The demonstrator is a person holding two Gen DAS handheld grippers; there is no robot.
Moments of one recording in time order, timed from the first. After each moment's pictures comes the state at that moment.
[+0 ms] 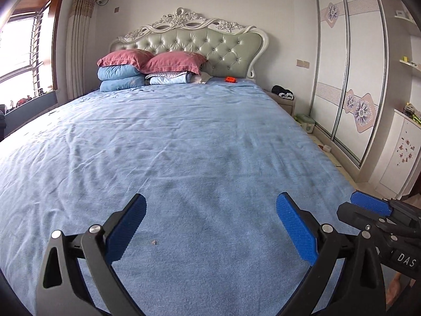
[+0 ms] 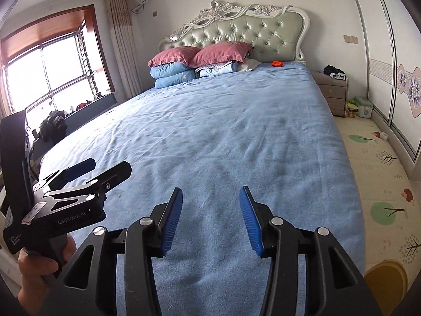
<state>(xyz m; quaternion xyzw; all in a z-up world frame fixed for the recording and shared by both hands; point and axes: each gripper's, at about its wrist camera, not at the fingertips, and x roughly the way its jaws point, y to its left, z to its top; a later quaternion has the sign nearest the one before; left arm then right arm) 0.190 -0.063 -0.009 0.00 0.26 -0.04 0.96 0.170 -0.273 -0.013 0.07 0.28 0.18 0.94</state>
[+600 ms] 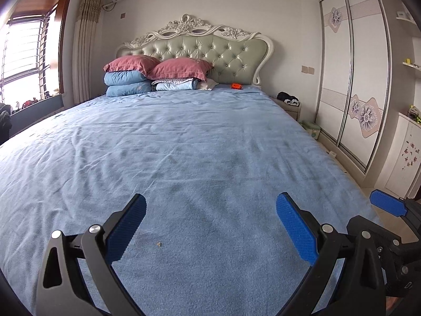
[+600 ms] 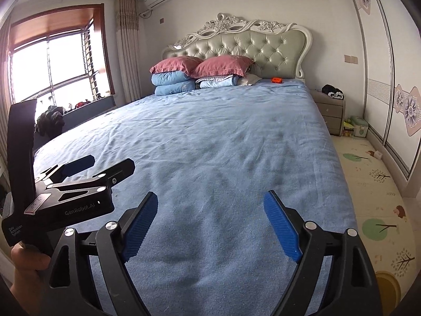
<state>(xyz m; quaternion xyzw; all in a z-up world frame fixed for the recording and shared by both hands) 0.183 -0.064 -0.014 0.00 0.24 -0.02 0.97 0.158 -0.264 -0.017 0.04 0.24 0.17 0.96</state>
